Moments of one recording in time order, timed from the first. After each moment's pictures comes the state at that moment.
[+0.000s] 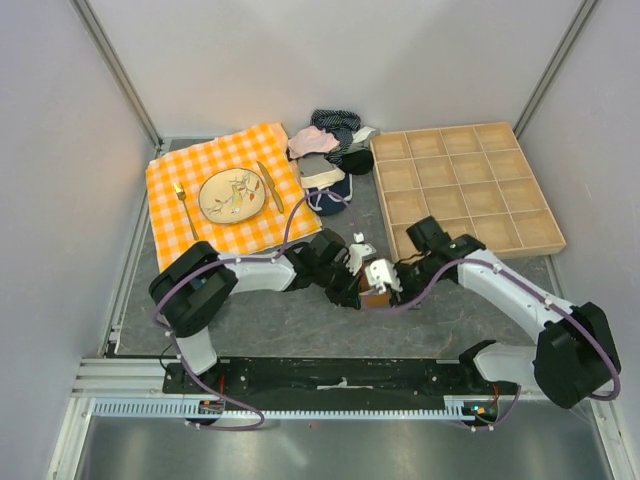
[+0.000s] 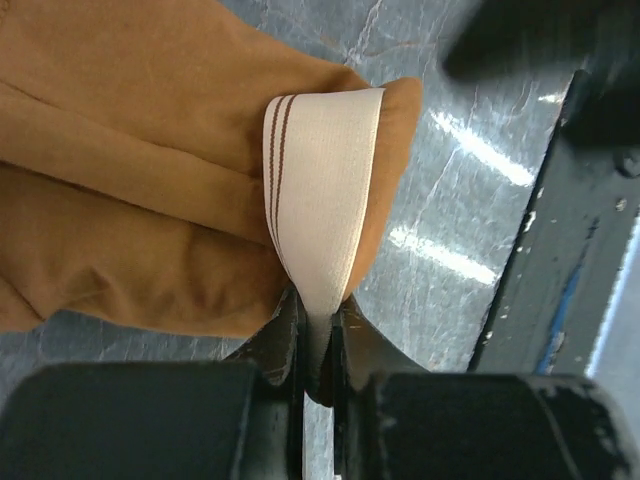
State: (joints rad) left arm -0.89 1.73 0.85 0.04 0.51 -0.09; right arm 0.42 1.28 0.87 -0.88 -0.71 -1.22
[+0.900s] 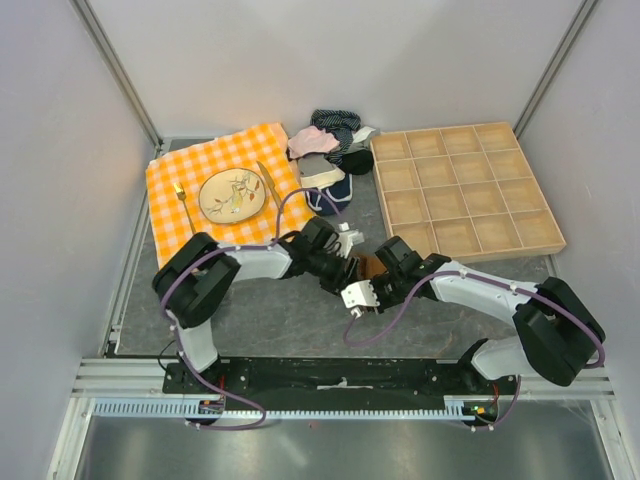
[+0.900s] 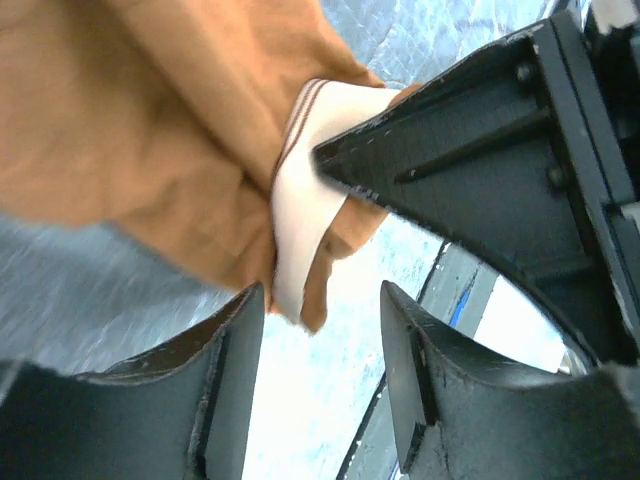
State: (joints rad) left arm -0.77 1.86 0.97 -0.02 0.74 -0.36; right arm 0.72 1.38 0.69 -0.44 -0.37 -1.19
